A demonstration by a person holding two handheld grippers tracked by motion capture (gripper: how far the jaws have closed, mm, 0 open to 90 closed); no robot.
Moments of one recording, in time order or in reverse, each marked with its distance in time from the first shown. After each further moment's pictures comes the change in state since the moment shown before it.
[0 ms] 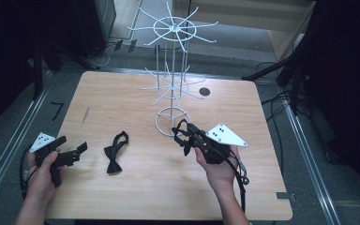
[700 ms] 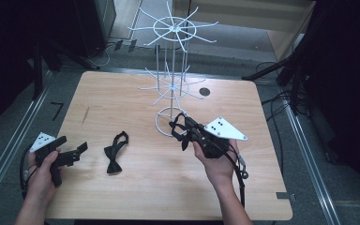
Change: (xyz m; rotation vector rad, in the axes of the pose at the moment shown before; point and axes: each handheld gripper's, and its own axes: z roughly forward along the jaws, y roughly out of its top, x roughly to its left) left arm 0.000 0.000 0.000 0.003 -0.006 -0.001; right arm 0.001 0.020 0.005 -0.028 0.014 -0.022
